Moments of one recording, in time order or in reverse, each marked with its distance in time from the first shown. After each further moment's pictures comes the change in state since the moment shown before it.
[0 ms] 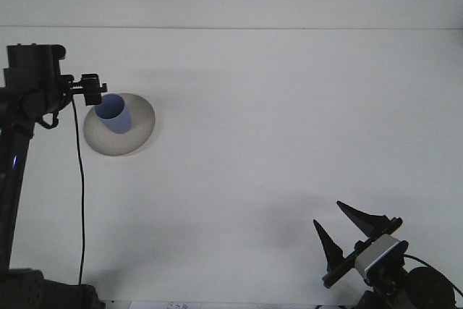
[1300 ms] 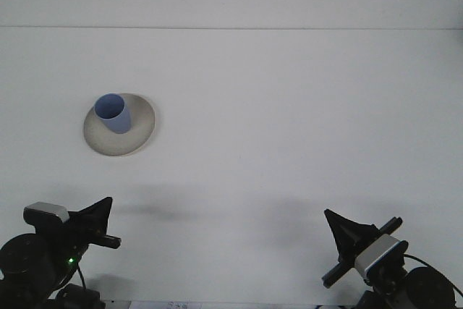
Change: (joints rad) left arm -0.290 -1.183 -1.081 0.265 0.148 -0.224; right arm 0.000 0.000 -0.001 0.008 0.000 -0.001
